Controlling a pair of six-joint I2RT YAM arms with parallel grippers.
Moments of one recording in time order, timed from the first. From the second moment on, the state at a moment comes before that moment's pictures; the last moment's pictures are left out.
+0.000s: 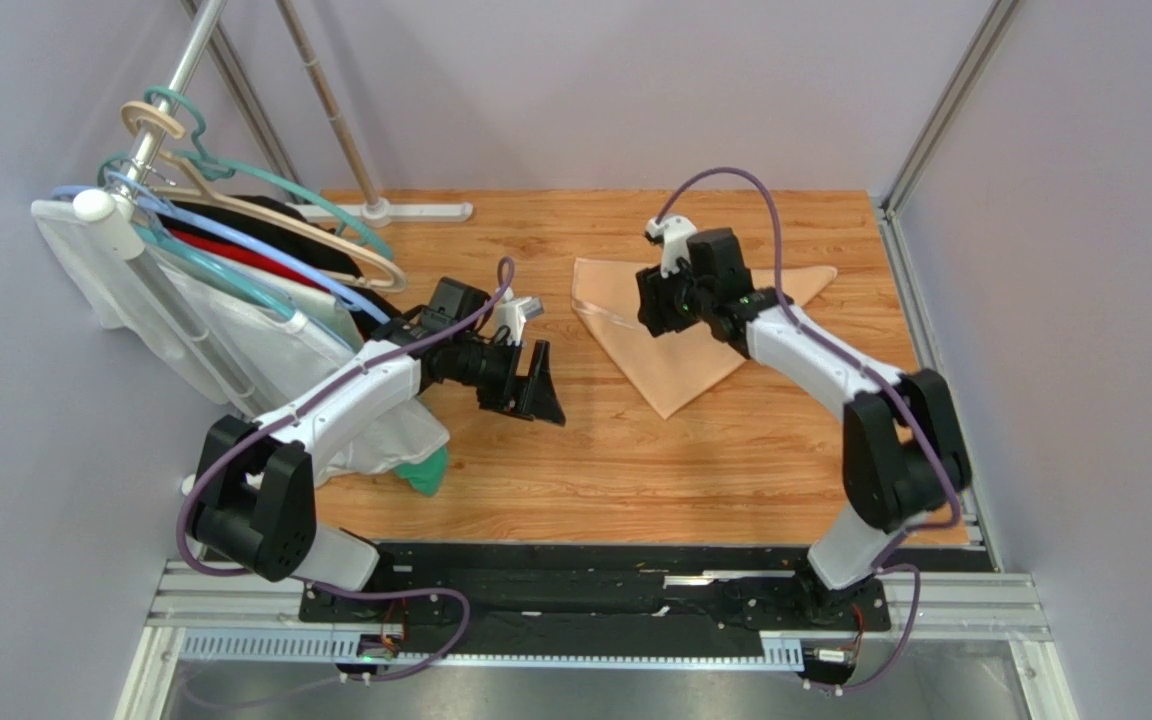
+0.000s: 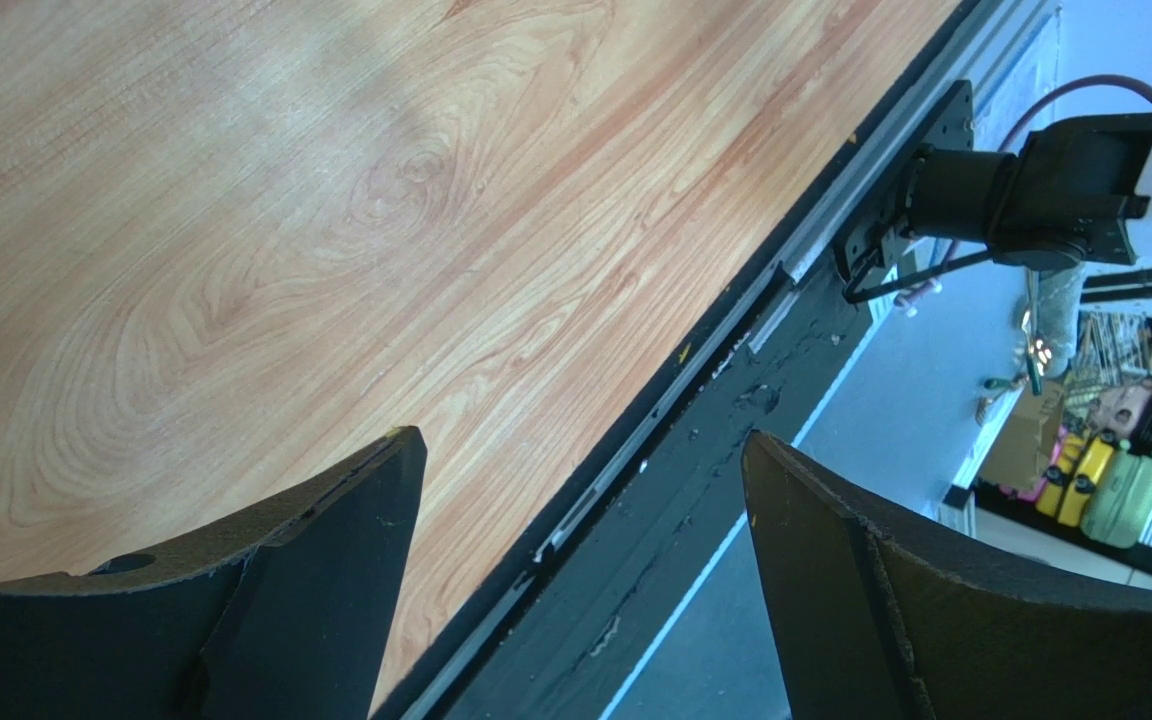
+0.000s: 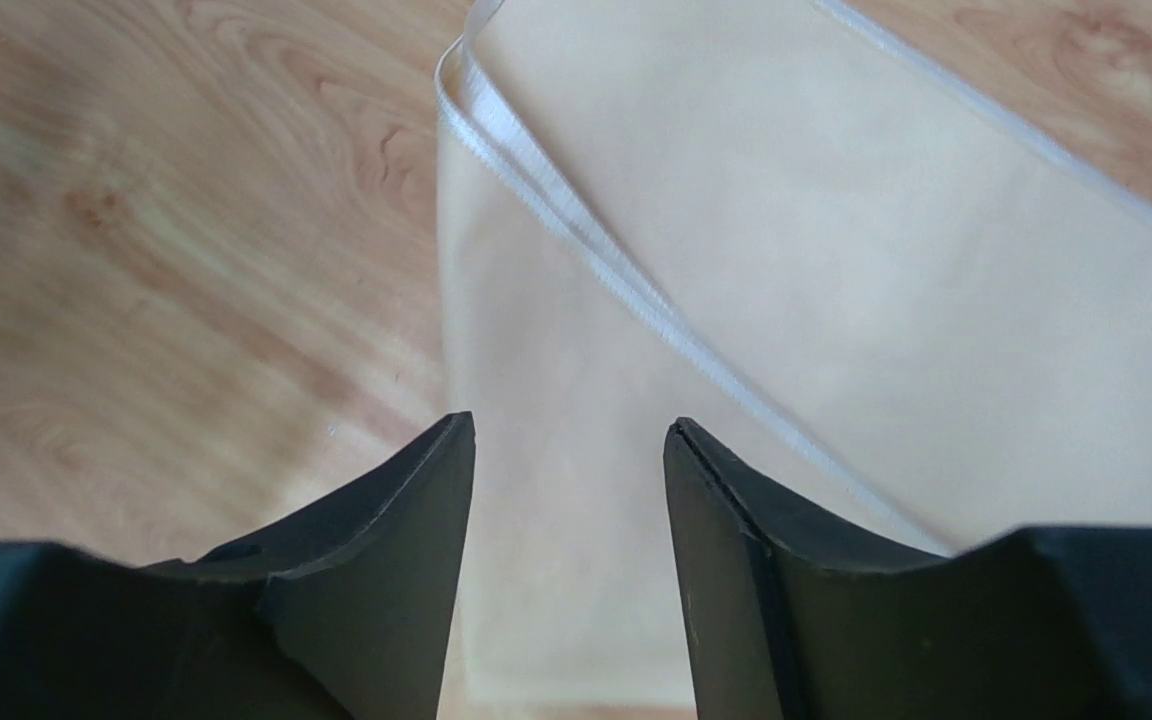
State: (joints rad) left arm -0.43 1.44 0.99 -0.56 0.71 -0.25; right arm 0.42 1.70 1.23 -0.19 -0.17 -0.04
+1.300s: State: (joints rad) left arm -0.43 1.43 0.99 -0.56 0.73 -0.26; right arm 0.60 1.74 0.98 -0.17 0.02 0.03
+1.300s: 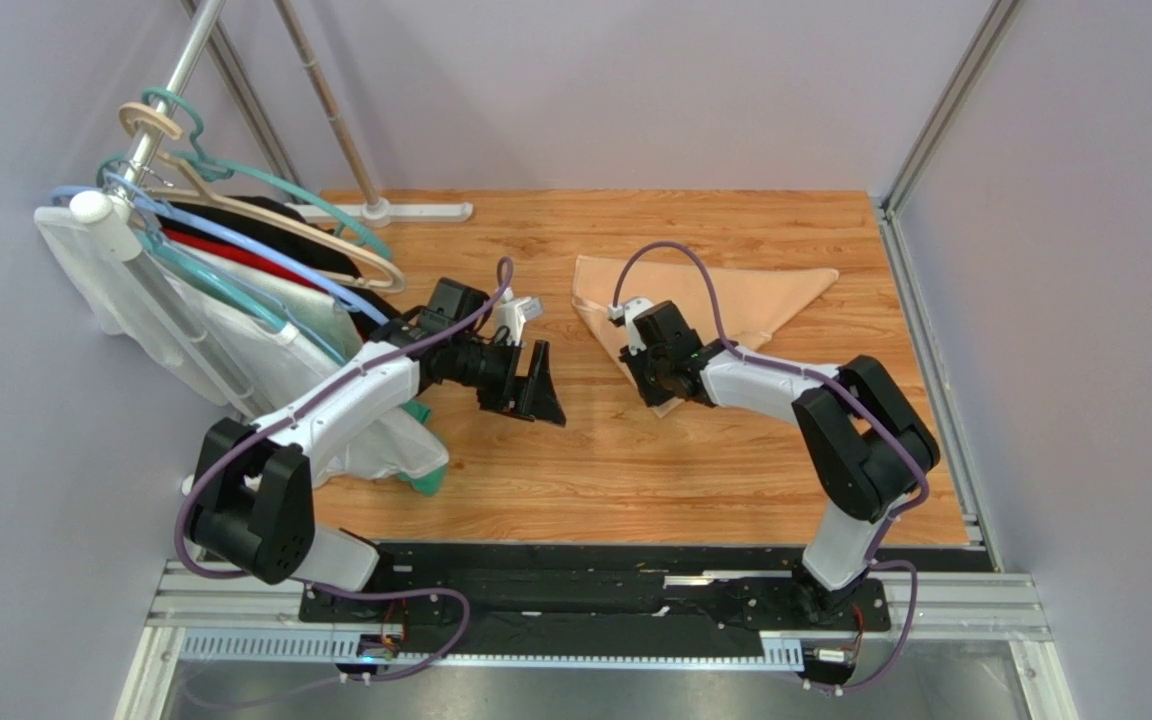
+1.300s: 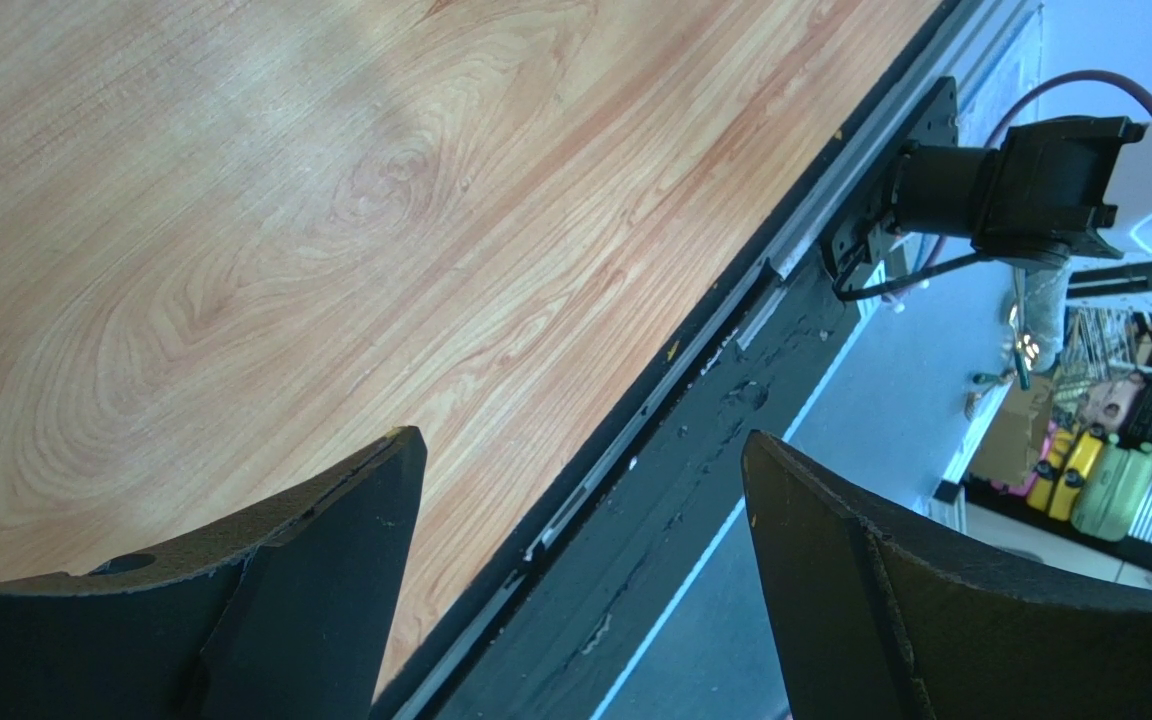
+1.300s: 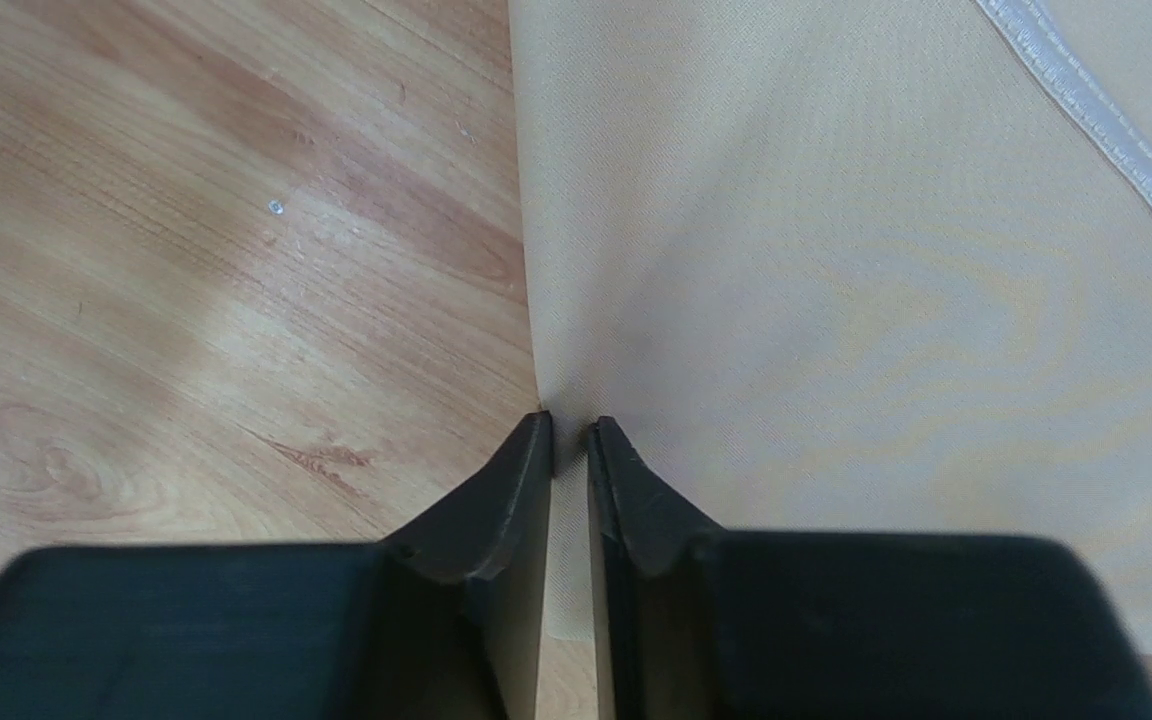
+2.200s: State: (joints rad) left arm -0.43 1.33 0.96 -0.57 0.75 -0.25; right arm 0.95 1.89 1.15 -0.16 0.02 0.40
